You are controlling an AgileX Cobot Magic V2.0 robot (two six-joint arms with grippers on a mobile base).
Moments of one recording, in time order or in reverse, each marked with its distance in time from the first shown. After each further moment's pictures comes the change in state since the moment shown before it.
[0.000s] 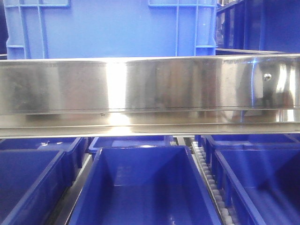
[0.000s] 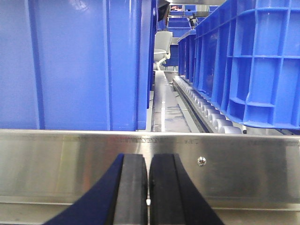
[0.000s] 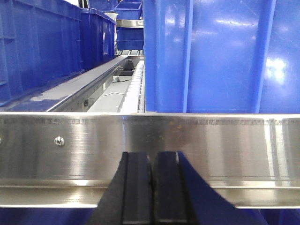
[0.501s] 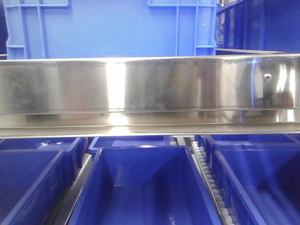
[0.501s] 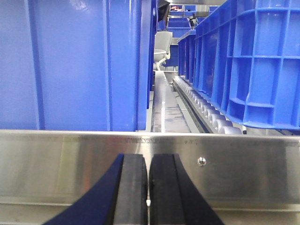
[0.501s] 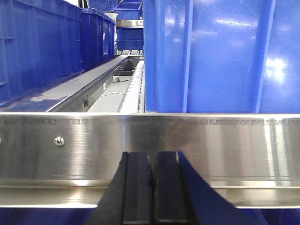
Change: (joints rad) left arm 0.000 0.000 0.000 0.000 -0.011 0.000; right arm 0.000 0.000 0.000 0.000 0.000 0.002
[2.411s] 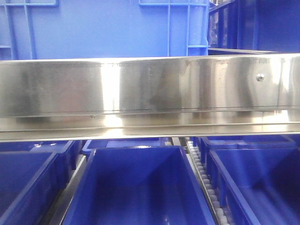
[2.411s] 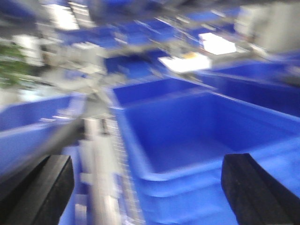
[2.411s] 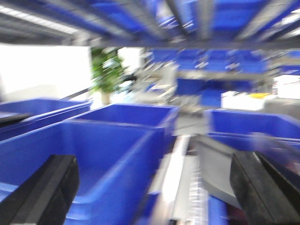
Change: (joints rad) left arm -0.295 0.602 -1.138 -0.071 0.627 0.186; right arm 0.309 0.649 -1.109 0.015 0.363 -0.003
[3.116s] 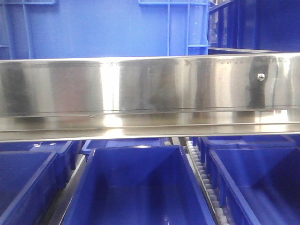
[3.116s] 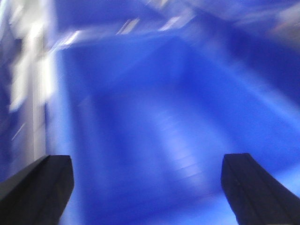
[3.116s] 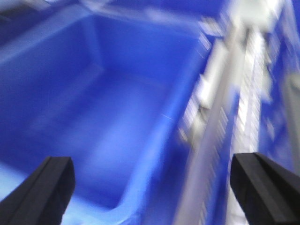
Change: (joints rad) left arm -0.129 0.848 -0.814 0.180 0.475 -0.317; right arm 0.130 0.858 -0.930 -0.069 0.698 0.069
